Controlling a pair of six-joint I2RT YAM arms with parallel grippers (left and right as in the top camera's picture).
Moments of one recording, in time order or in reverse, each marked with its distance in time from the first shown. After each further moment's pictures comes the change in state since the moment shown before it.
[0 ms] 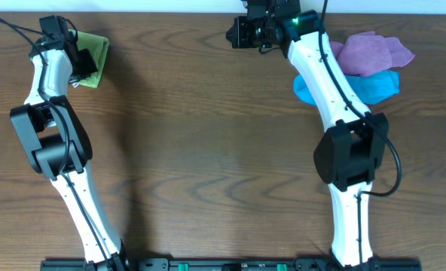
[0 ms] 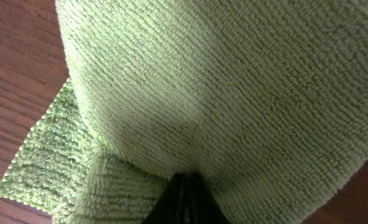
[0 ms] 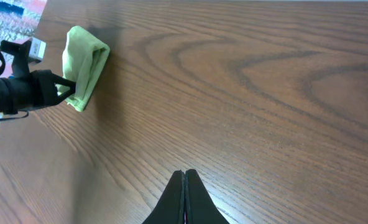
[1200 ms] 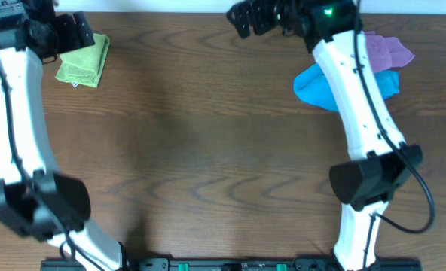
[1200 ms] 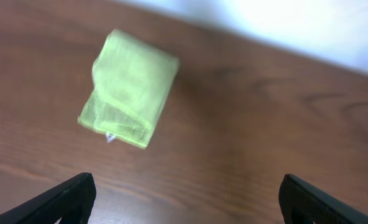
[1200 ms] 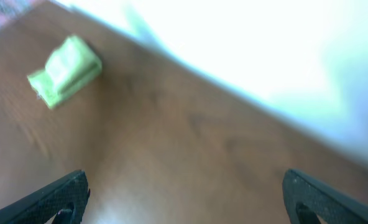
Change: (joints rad) left arm -0.048 -0.599 -0.005 -0.307 0.183 0.071; right arm -0.006 -0.213 0.089 -0.068 0.162 -0.390
